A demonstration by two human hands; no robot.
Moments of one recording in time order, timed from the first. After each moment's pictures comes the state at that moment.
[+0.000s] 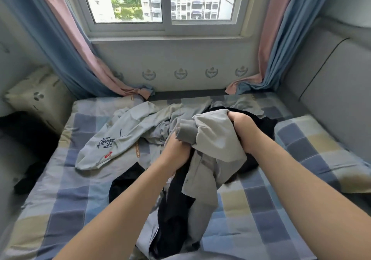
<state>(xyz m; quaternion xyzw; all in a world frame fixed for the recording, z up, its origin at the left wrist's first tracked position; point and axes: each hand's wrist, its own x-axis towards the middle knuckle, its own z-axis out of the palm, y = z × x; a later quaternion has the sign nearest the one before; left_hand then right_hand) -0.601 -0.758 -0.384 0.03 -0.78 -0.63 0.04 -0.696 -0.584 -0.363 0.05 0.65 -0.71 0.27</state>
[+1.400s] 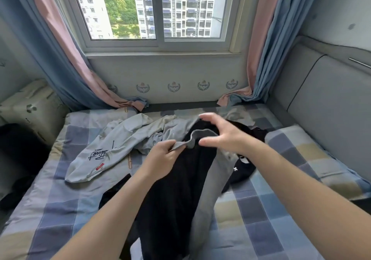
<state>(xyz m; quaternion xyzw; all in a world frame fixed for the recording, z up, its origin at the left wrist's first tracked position) -0.602 -0.771 -0.402 -0.02 -0.85 -0.52 0.09 -0.687 -0.555 -0.335 -0.27 0.87 -0.39 0.16</state>
